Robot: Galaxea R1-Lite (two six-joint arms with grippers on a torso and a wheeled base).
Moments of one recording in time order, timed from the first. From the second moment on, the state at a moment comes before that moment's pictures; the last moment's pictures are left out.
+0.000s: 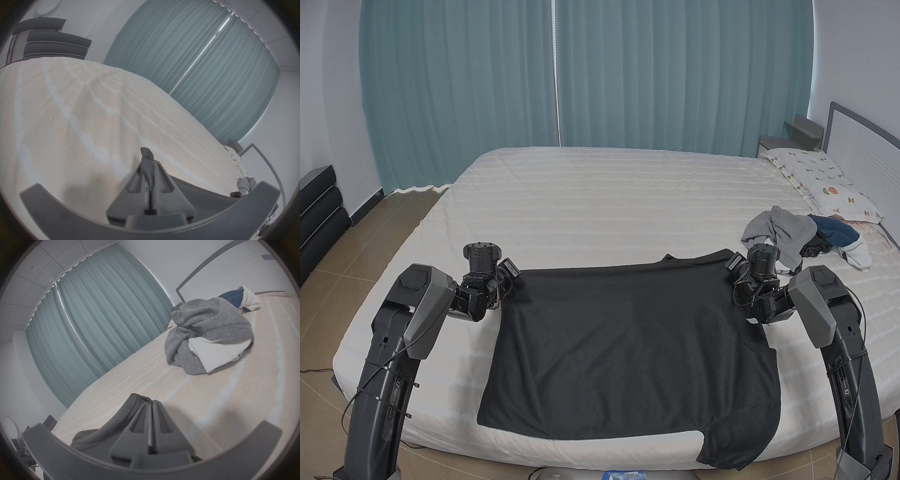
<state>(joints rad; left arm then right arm) -0.10 2.82 -1.92 -0.52 0.09 -0.71 0.05 2.86 -1.88 -0.81 -0.19 0.63</state>
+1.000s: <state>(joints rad) -0.05 2.47 -1.36 -0.58 0.01 -0.74 0.02 2.47 -1.20 -0.86 -0.06 0.62</state>
